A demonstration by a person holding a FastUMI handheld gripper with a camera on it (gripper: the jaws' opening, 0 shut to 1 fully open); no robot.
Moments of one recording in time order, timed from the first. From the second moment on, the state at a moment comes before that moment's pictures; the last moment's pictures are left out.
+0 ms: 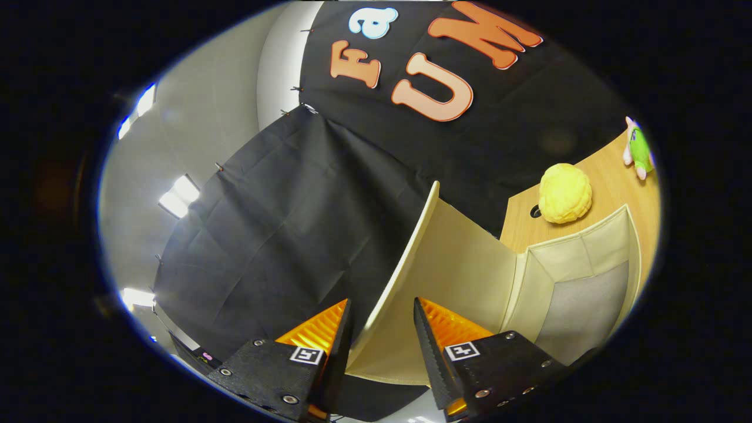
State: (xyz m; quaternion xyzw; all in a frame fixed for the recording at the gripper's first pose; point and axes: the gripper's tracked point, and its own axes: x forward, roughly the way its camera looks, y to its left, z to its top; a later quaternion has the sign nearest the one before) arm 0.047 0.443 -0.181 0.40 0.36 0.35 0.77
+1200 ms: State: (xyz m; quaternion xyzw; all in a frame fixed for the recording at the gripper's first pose) arm 0.012 0.185 -0.277 0.11 0.41 0.14 0.90
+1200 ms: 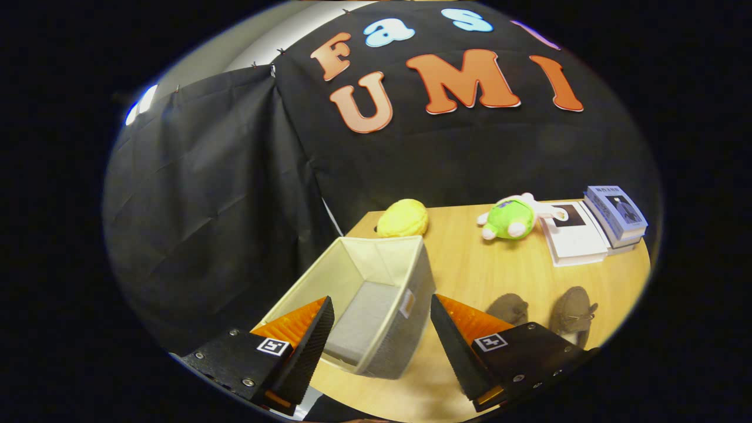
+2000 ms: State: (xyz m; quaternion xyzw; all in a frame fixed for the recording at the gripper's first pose) arm -0.040 0.043 -0.412 0.10 0.53 0.00 0.85
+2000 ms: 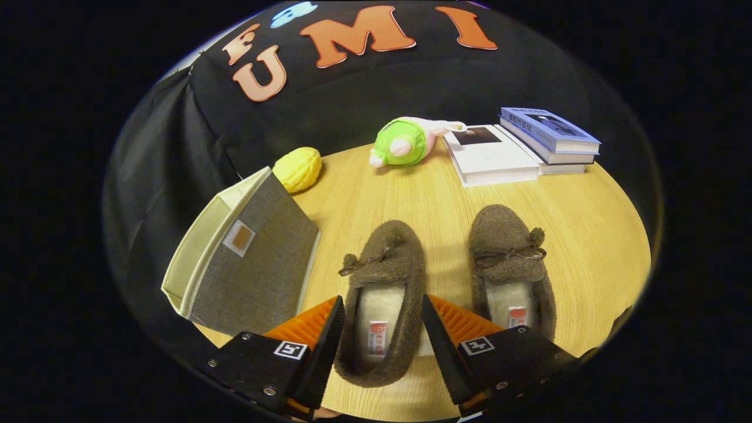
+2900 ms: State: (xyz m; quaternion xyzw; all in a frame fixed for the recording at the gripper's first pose) arm -0.028 0.041 -0.461 0.16 0.56 -0.06 0.81
